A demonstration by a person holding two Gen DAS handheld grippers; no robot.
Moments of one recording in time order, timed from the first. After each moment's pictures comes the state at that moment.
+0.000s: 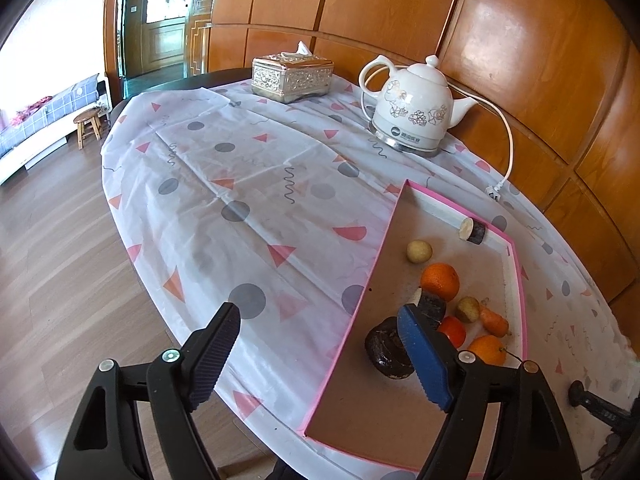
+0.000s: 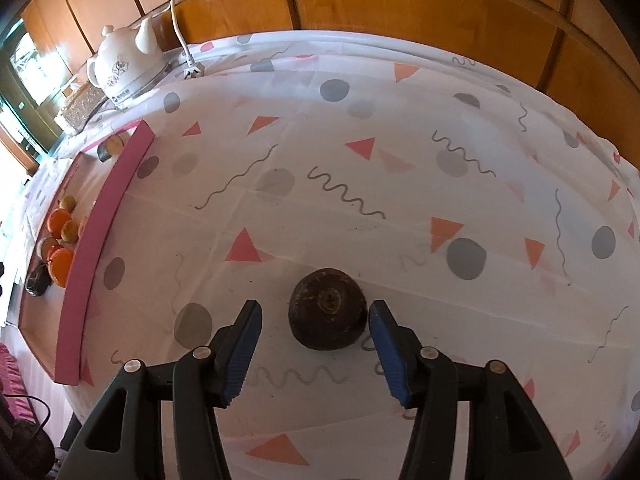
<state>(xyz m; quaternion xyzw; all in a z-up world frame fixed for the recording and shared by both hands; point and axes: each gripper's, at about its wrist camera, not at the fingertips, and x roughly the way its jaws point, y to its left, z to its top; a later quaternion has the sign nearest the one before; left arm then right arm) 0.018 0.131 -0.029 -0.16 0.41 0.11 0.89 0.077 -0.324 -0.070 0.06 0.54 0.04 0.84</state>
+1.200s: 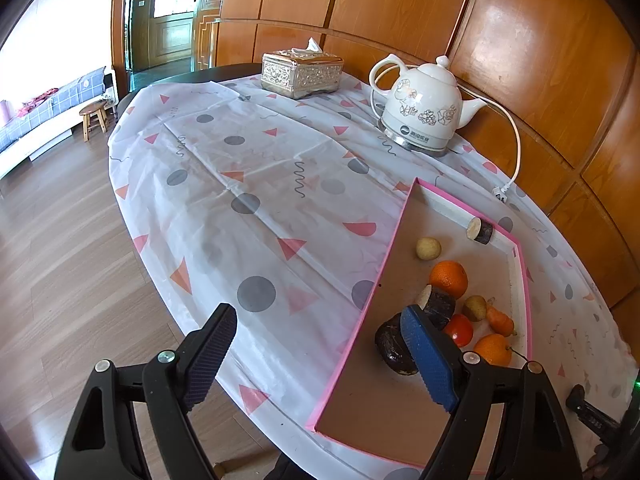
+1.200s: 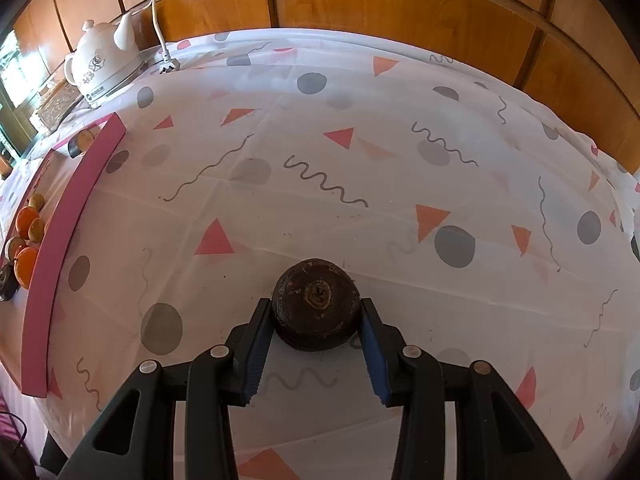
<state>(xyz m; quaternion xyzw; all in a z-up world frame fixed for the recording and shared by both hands) 0.014 0.138 -0.033 -0.17 0.41 0.12 0.89 0.070 -0.318 -0.084 0.04 0.53 -0.02 0.85</state>
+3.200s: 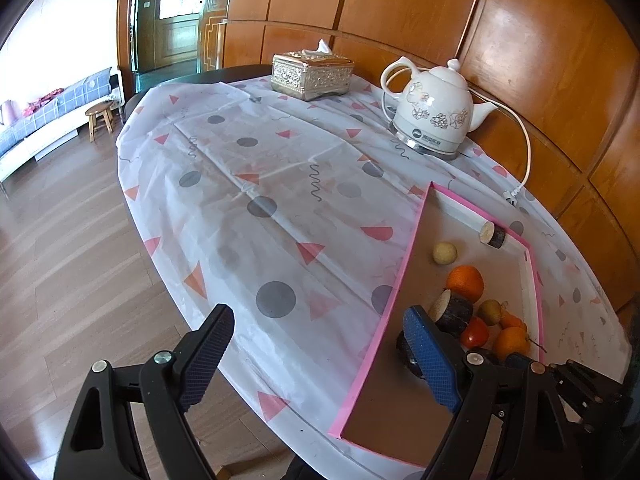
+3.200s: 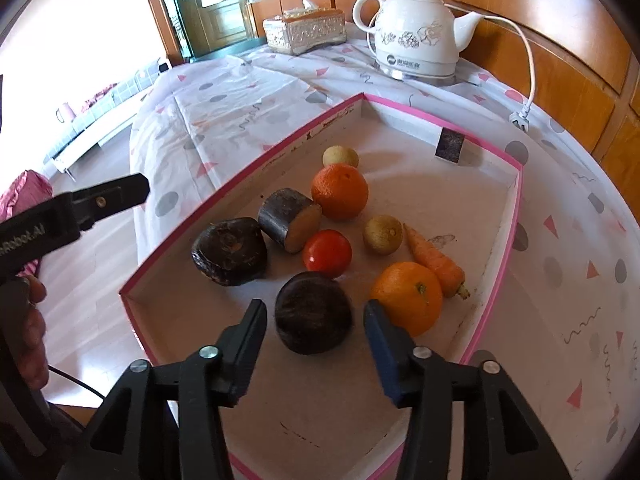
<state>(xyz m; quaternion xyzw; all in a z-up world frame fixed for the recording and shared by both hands) 0.011 0.150 -0.035 -0.17 0.41 0.13 0.89 0.075 -0.050 -0.051 -0.10 0.48 0.30 0.82</state>
